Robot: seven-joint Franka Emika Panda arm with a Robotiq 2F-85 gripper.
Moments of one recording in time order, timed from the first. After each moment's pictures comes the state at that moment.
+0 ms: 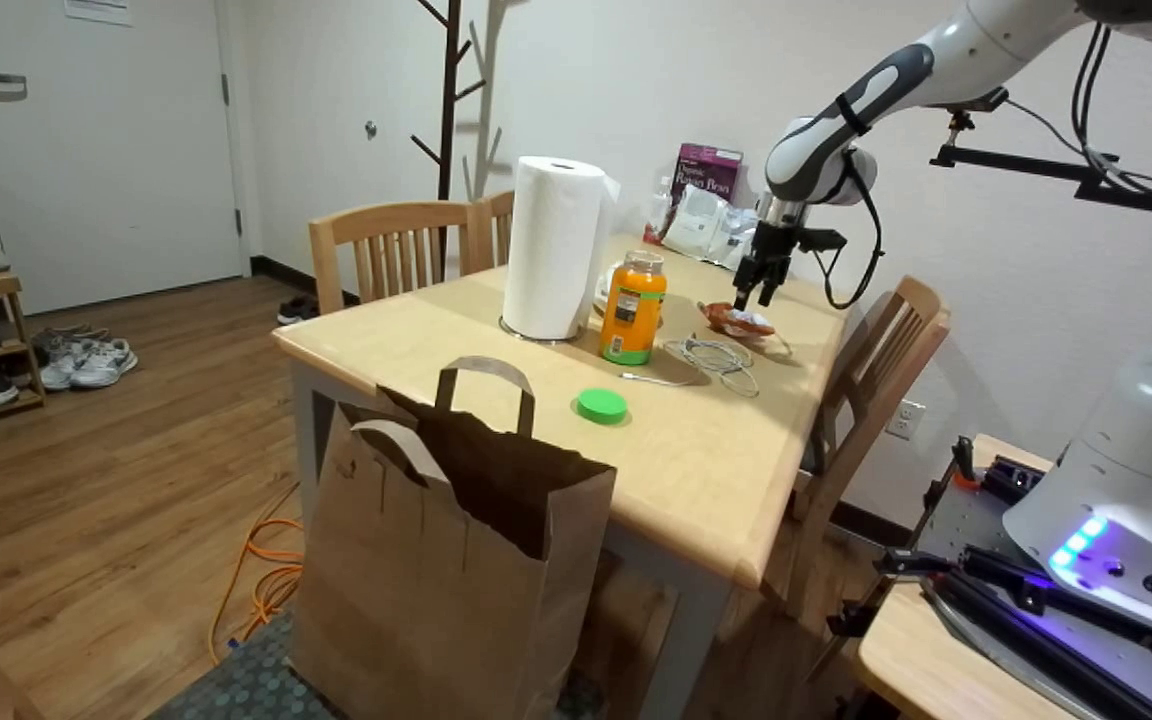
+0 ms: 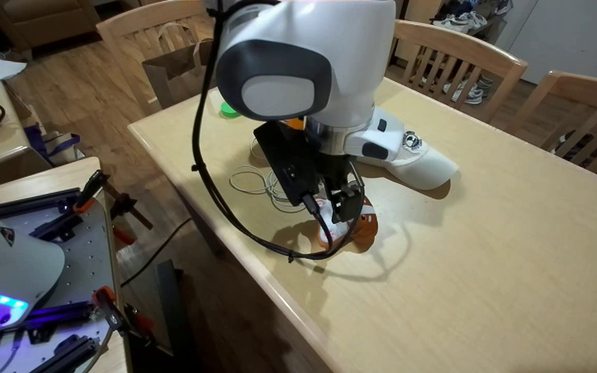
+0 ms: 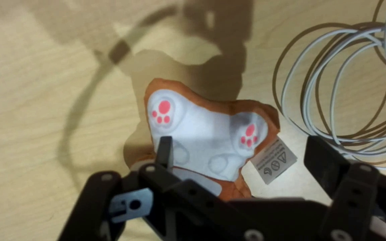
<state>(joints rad) -0.24 0.36 -0.09 -2.12 0.11 2.47 -0.32</state>
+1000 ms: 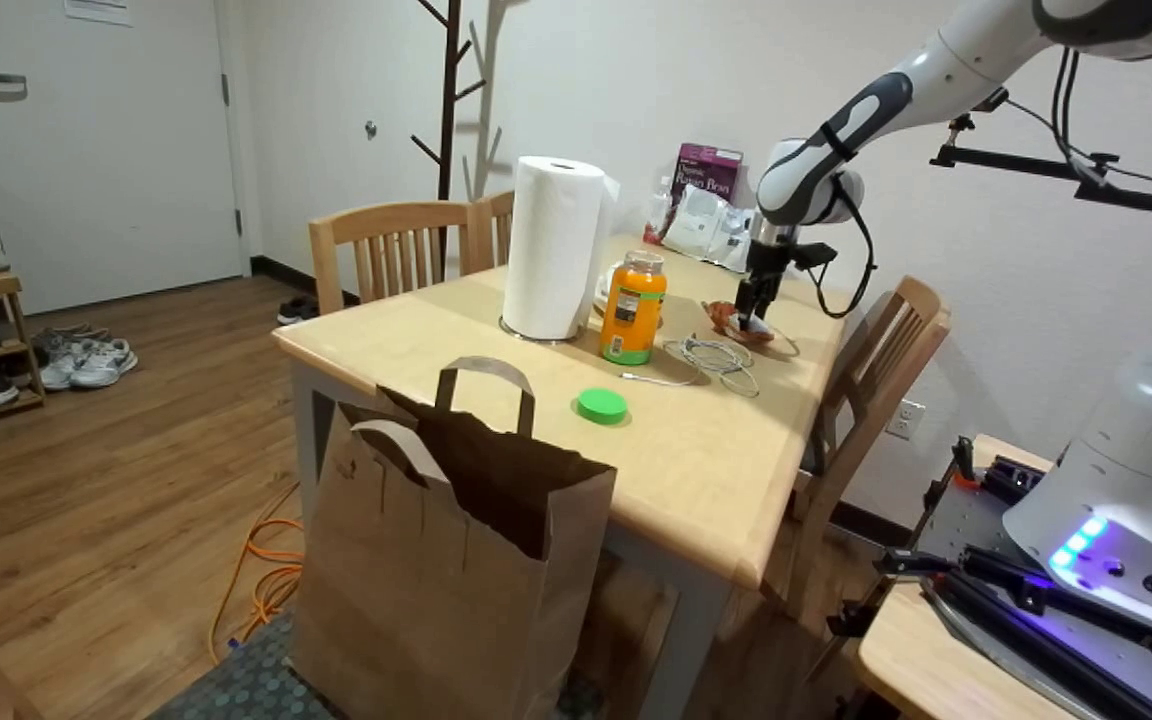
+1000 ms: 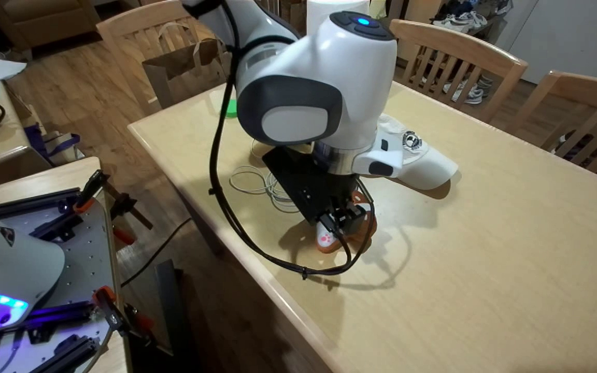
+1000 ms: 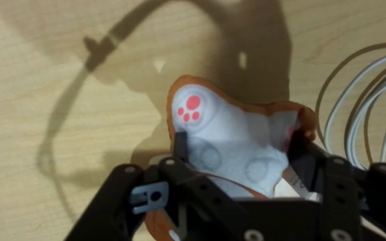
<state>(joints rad) -0.25 0.45 -0.10 -2.07 0.02 2.49 -0.37</state>
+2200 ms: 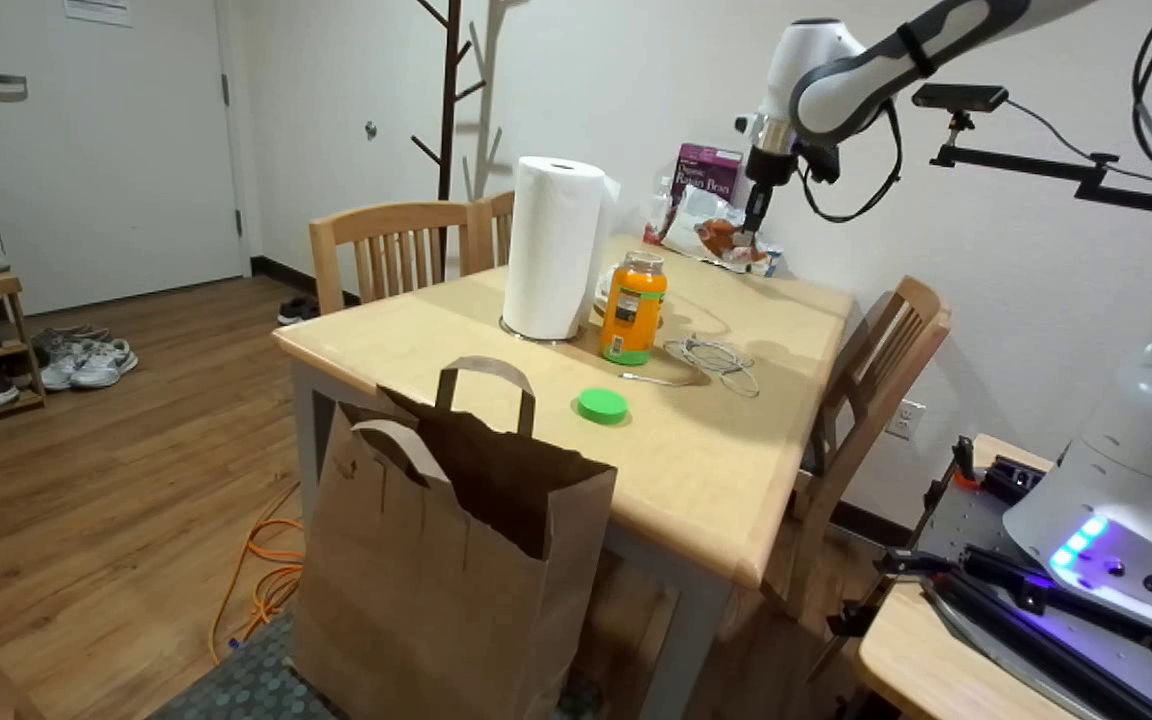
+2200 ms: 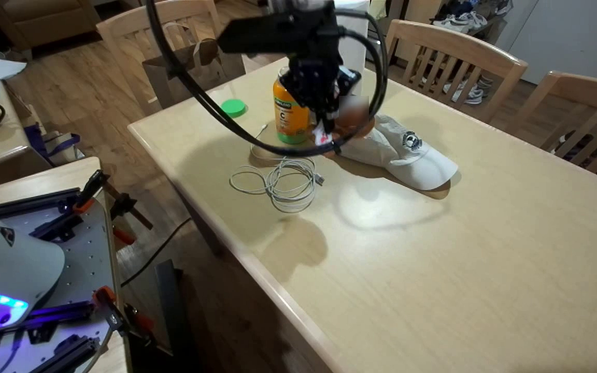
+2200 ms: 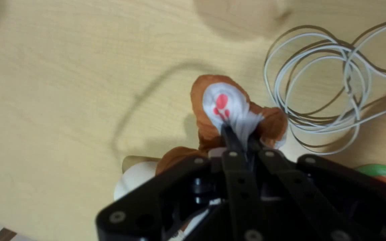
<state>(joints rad) -0.08 0.06 -0.08 -2.19 -0.32 2.40 -0.37</state>
